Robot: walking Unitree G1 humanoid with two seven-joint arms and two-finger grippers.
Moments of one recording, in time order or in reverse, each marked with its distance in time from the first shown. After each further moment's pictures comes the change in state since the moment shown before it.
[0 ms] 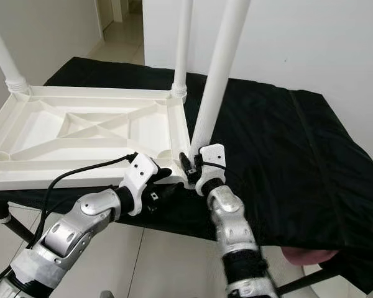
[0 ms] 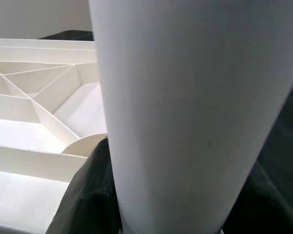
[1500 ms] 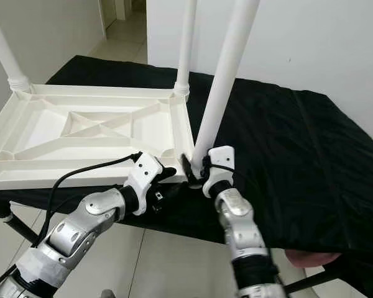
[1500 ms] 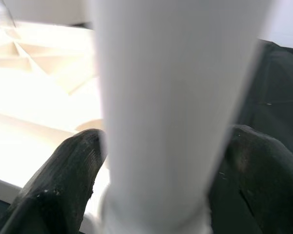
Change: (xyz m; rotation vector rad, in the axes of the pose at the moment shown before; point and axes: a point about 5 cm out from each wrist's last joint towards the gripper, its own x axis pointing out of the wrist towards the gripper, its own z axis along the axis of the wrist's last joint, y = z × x) left arm 0.005 -0.003 0.005 0.009 -0.018 -0.017; right arm -0.008 -0.028 0.000 -0.086 0.012 0.214
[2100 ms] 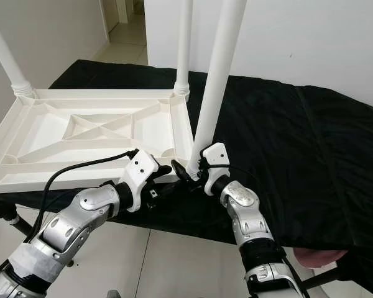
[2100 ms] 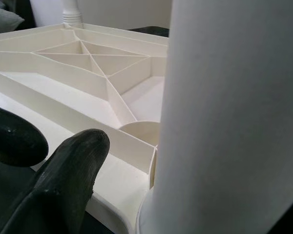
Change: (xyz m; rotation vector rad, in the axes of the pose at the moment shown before) left arm -0.005 0.010 0.002 0.046 0.028 0.013; right arm 0.015 0.001 0.001 -0.043 -0.019 0.265
